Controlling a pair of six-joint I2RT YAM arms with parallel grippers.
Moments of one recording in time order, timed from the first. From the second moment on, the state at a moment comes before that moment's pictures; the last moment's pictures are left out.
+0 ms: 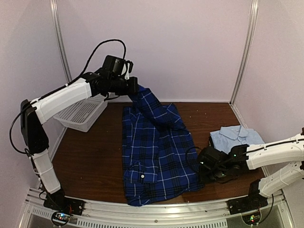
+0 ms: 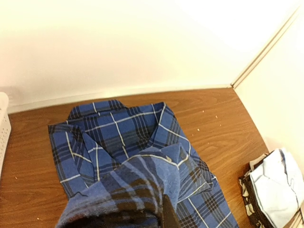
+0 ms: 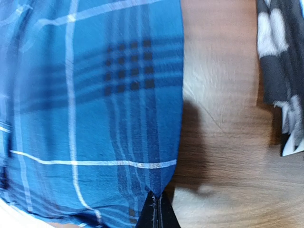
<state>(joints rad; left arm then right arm) -0.66 1.83 1.79 -0.48 -0.06 -0.41 1.08 1.25 0.60 -0.56 0.23 1.05</state>
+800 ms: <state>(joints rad) -0.38 1.65 1.79 -0.49 -0.14 -0.31 1.21 1.43 0.86 -0.55 0.20 0.94</state>
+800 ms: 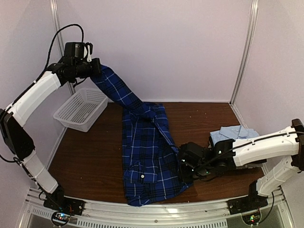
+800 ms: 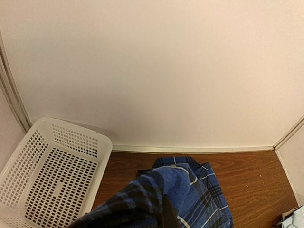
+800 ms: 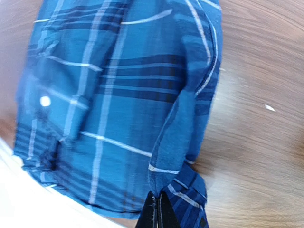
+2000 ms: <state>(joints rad) -0.26 1.59 1.69 -0.49 -0.18 -0.27 1.21 1.57 0.99 -0.32 -0.12 0.83</state>
